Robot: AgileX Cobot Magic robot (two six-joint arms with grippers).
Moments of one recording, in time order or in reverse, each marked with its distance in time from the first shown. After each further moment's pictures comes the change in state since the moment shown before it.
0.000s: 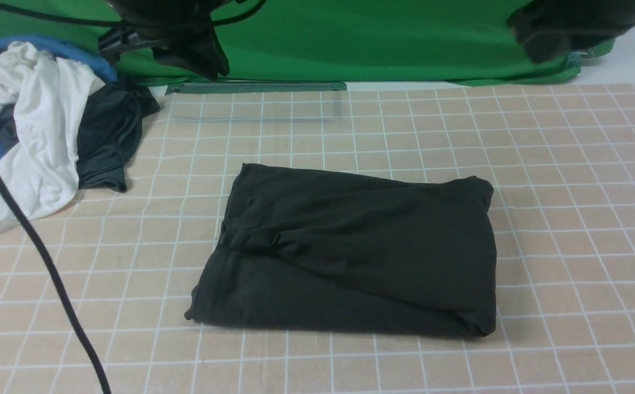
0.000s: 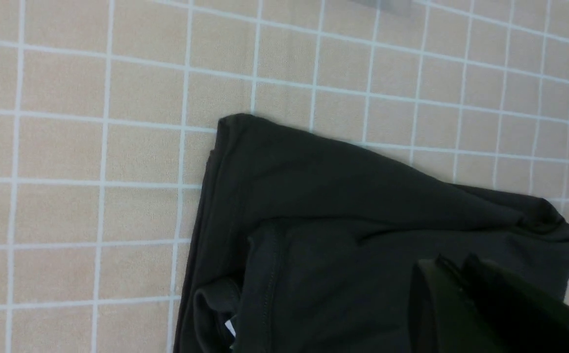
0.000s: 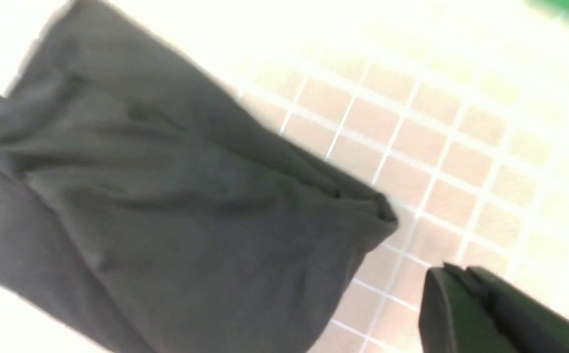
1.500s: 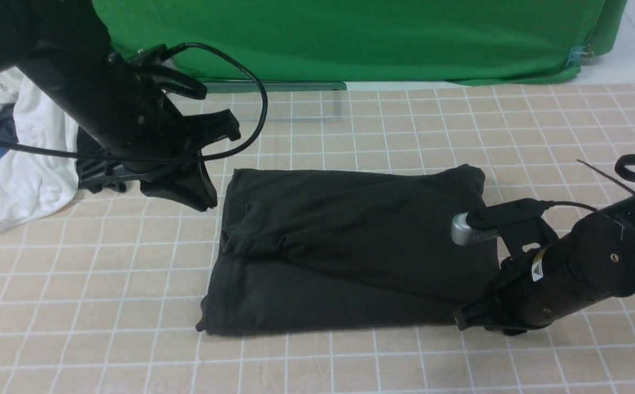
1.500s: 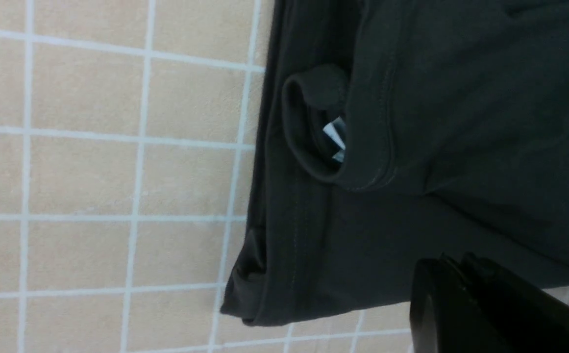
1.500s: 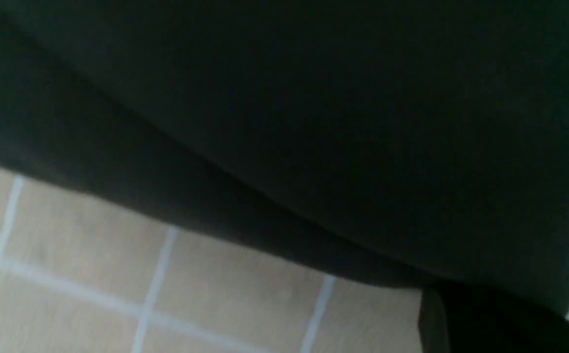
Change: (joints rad) right arm 0.120 0.145 0.923 0.041 -0.745 0.240; left arm -0.037 -0.224 0.579 -0.035 -0.125 0.010
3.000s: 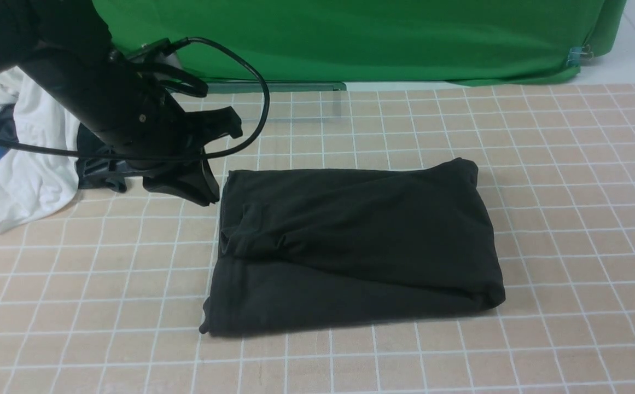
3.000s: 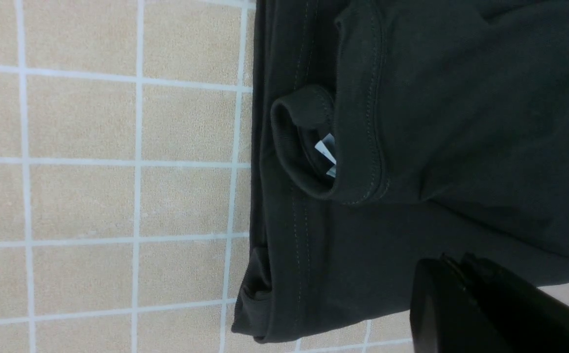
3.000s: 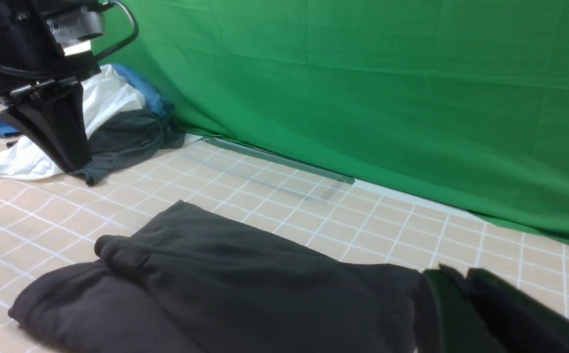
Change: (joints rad) right arm 0.000 -1.211 0.488 -0.094 -0.407 -0.153; left arm 0.000 0.000 0.000 0.011 -0.018 0.044
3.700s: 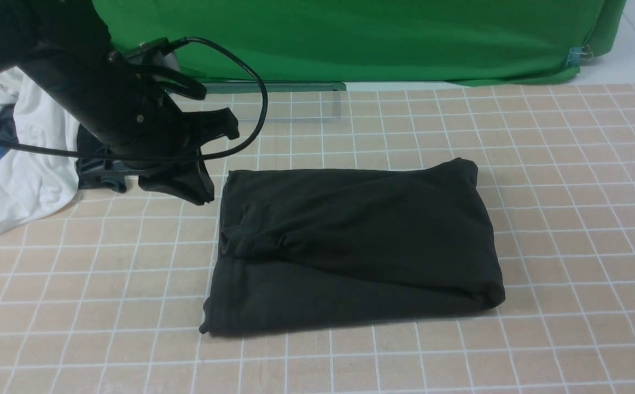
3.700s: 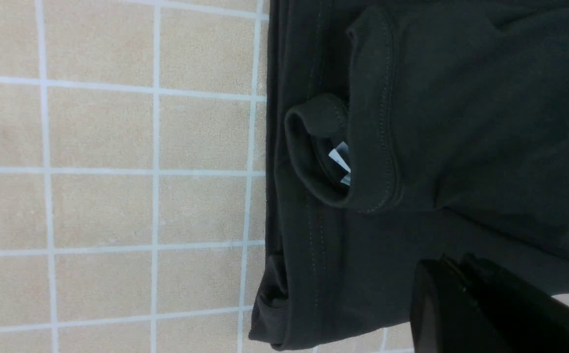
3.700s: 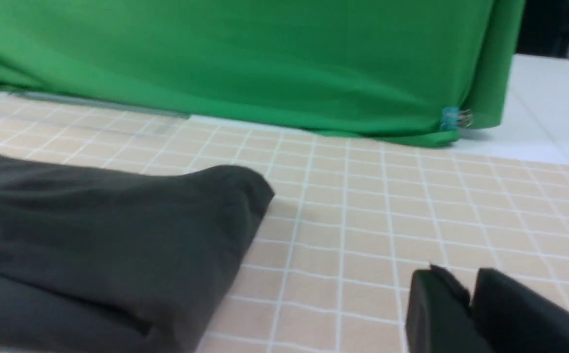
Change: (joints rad) right arm -0.348 -0.395 0.299 -0.014 0.093 0.000; left arm 0.000 -0.001 0.000 0.039 -0.006 -0.001
